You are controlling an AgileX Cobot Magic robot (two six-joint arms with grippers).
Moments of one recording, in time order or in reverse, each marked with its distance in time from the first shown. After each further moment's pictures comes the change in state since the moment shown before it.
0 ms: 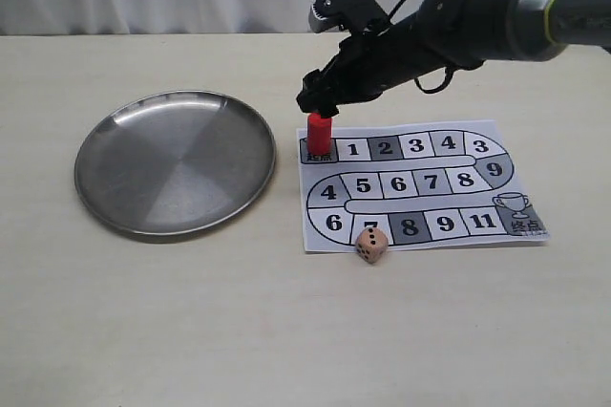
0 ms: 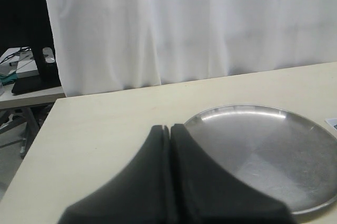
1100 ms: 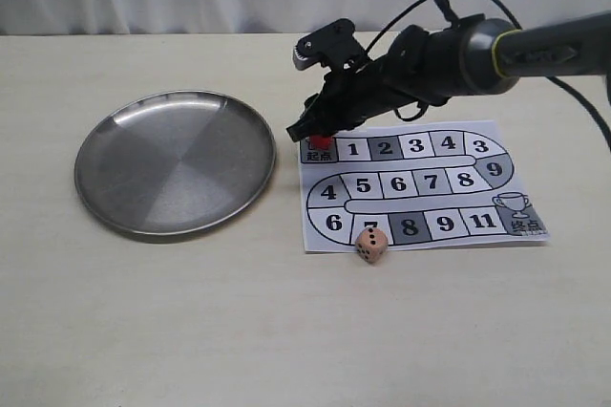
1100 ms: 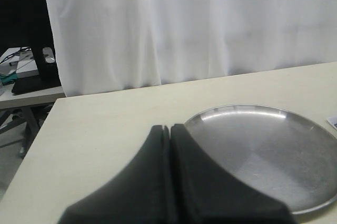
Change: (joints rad) left arm 0.000 0.000 0.000 0.000 0.000 0.000; right arm 0.043 0.104 0.000 -0.024 -0.136 0.001
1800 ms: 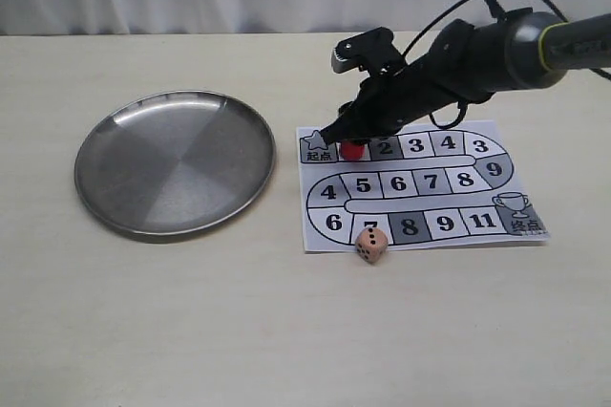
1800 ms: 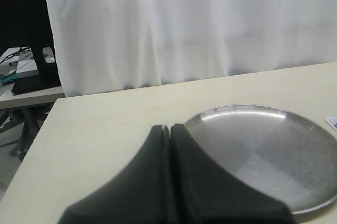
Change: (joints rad) left arm 0.000 0.000 0.000 0.000 0.000 0.000; right arm -0.094 -0.040 0.076 0.002 0.111 0.030
